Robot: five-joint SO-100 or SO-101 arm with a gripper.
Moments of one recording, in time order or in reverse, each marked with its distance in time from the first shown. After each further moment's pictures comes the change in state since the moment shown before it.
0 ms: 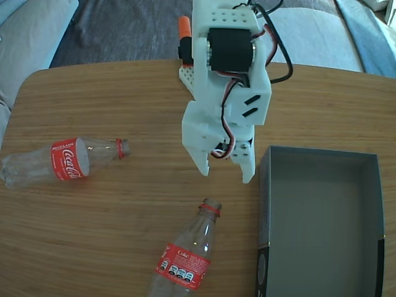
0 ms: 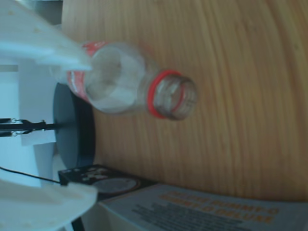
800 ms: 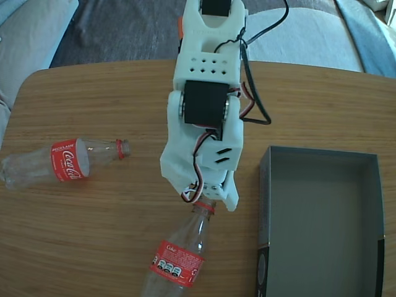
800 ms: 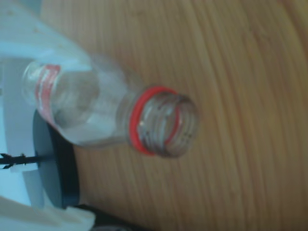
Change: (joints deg) arm 6.9 -15.6 -5.5 -6.4 -0.4
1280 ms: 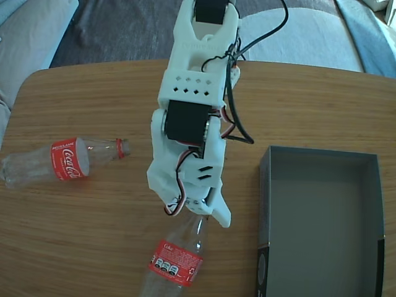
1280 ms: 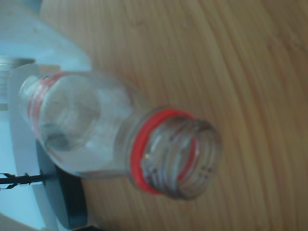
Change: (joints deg) arm 2.1 -5.2 0.0 -8.4 0.2
